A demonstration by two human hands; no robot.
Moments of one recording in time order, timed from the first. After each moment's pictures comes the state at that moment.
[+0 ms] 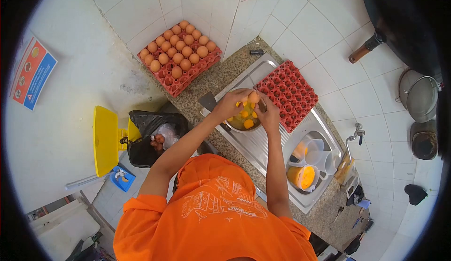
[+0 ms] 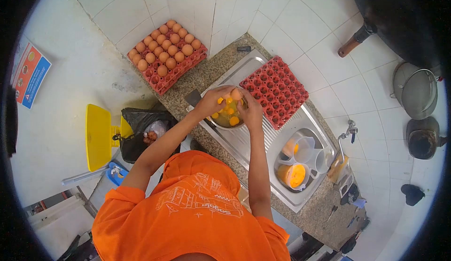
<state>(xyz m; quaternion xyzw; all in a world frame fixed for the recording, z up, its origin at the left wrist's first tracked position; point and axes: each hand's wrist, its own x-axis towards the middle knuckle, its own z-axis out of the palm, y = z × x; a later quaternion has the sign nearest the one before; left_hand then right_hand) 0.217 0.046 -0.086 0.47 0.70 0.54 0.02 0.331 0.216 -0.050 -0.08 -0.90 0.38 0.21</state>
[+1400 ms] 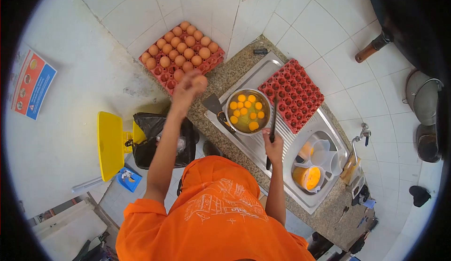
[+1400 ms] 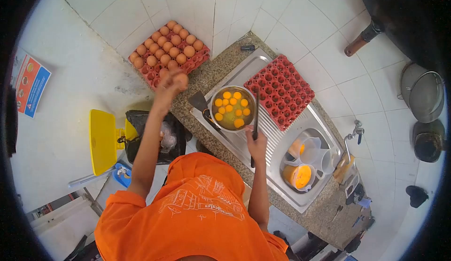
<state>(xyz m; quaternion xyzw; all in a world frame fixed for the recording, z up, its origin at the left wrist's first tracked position) 0.167 -0.079 -0.037 0.06 0.65 0.74 0.15 0.435 0.191 -0.085 -0.29 -0.79 0.52 0.13</state>
